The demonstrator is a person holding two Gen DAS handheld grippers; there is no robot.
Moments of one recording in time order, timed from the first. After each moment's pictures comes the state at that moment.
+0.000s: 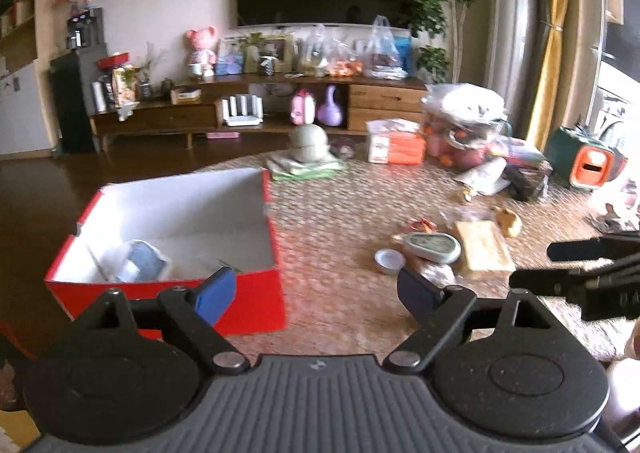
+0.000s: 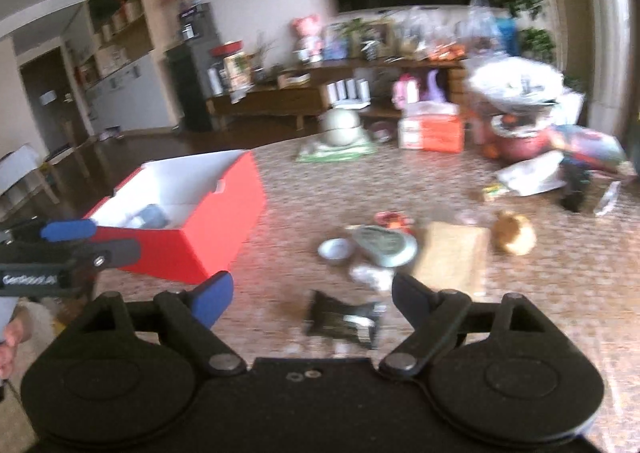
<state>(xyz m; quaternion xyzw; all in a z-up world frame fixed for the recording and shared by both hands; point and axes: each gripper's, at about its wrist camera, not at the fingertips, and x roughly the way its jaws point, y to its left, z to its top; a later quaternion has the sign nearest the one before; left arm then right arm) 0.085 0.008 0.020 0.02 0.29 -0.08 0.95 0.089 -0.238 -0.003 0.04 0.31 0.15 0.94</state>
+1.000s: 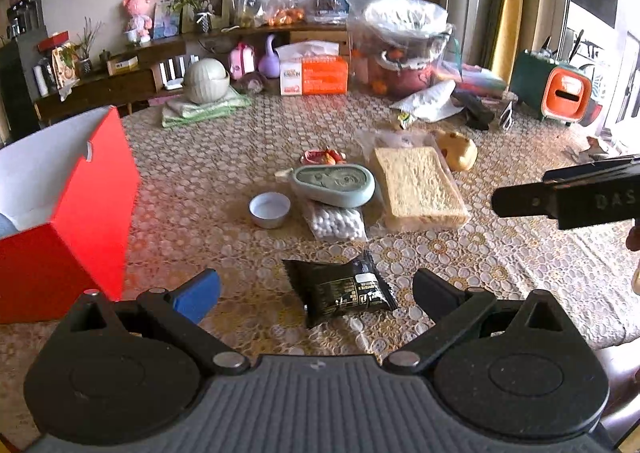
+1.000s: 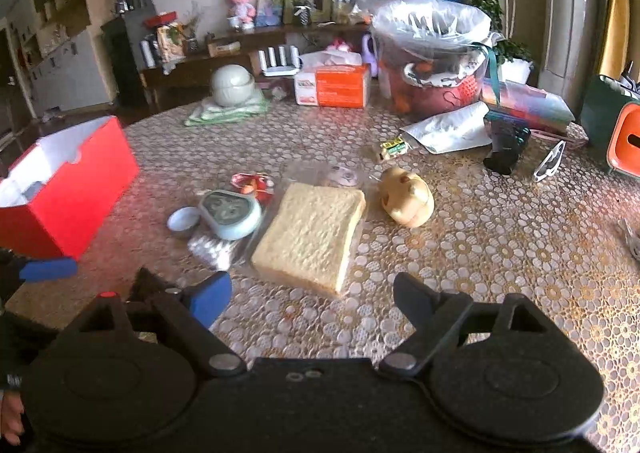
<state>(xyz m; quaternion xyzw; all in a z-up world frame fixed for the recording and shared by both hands) 0.144 -0.124 -0.085 0.05 0.35 -0.13 0.93 0.171 -0.314 -0.077 0.03 0.37 0.08 0.92</state>
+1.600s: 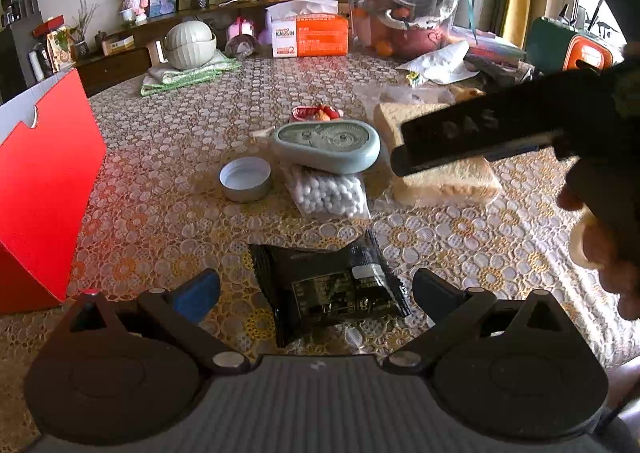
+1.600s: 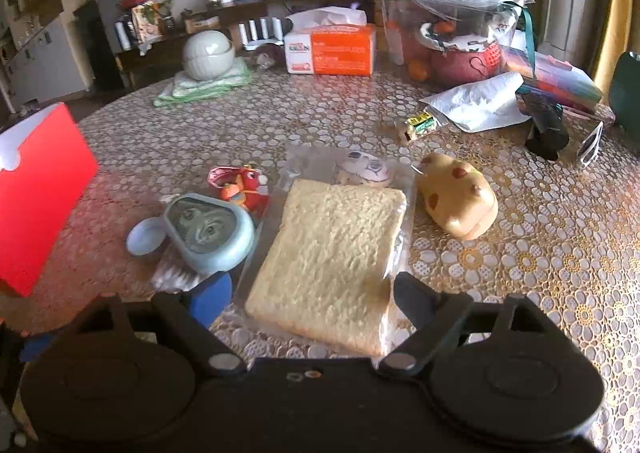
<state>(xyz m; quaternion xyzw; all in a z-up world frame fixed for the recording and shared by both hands) 0.178 -0.147 -0.136 0.06 0.38 -0.12 0.91 0.243 -0.286 -0.119 0.03 0.41 0.05 0.91</state>
